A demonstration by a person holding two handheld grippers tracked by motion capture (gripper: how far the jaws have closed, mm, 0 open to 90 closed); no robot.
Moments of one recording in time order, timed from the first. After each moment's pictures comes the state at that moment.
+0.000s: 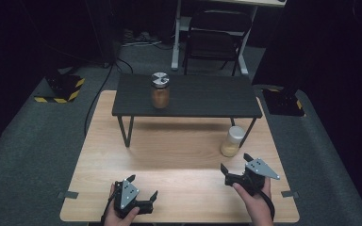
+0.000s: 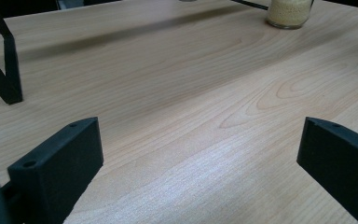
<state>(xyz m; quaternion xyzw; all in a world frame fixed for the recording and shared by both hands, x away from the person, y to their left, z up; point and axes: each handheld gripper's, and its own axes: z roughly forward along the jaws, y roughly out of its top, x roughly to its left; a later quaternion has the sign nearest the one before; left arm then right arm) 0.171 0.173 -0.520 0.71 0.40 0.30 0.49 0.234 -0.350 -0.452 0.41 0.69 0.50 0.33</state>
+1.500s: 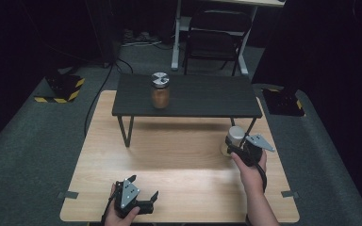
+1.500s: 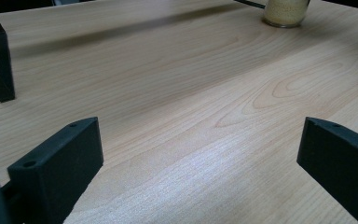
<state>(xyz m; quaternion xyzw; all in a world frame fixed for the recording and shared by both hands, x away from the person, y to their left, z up) 0.173 0.173 -0.519 0.72 0.40 0.29 0.50 0.315 -0.341 -0.458 0.47 0.64 0.49 0.36</state>
